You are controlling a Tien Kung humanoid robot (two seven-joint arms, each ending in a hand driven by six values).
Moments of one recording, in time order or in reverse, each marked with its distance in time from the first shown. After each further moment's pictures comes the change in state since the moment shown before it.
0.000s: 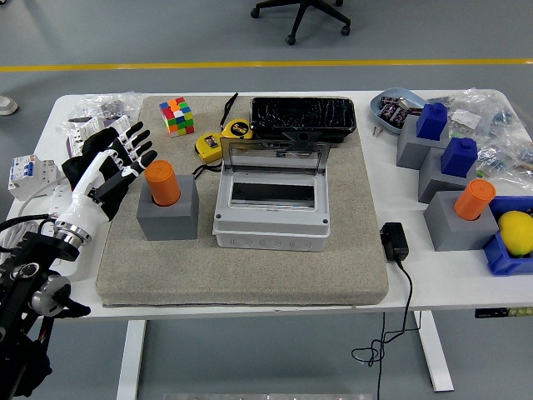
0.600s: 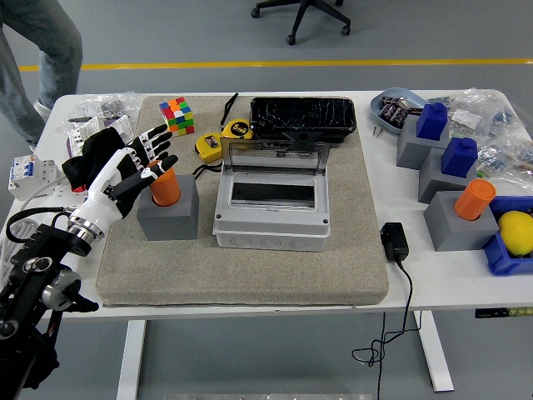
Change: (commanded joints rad) left arm -0.027 -0.019 0.012 0.013 0.043 0.006 -0.015; right arm 0.002 -0.002 -0.005 0.000 0.004 0.000 -0.001
